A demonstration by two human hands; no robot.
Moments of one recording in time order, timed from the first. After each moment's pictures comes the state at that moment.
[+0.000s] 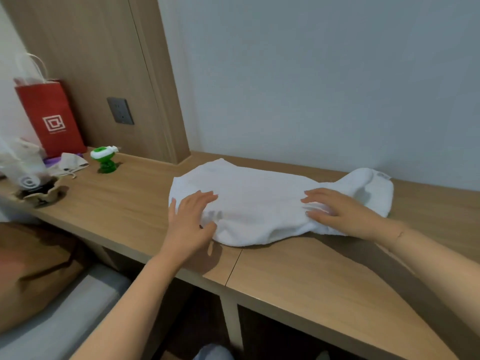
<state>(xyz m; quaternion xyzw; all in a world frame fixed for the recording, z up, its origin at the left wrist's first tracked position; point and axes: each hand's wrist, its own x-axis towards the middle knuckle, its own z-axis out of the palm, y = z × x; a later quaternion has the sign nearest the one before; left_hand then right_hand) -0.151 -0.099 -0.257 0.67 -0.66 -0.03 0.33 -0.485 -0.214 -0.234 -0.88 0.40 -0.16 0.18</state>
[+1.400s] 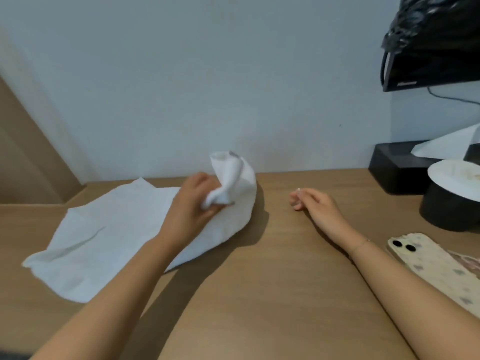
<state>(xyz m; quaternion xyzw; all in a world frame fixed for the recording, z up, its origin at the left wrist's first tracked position) -0.381 -0.211 -0.213 0.46 -0.81 0.00 0.37 -0.664 -0.258 -0.297 -0.57 0.52 -0.52 0.37</state>
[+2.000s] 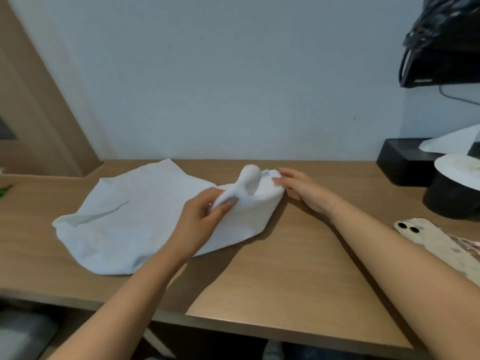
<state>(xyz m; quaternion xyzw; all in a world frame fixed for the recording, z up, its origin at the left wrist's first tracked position) -0.359 -0.138 -0.231 0.49 -0.72 -0.20 0.44 -0.606 -0.265 -0.260 -0.56 0.48 -0.39 0.55</state>
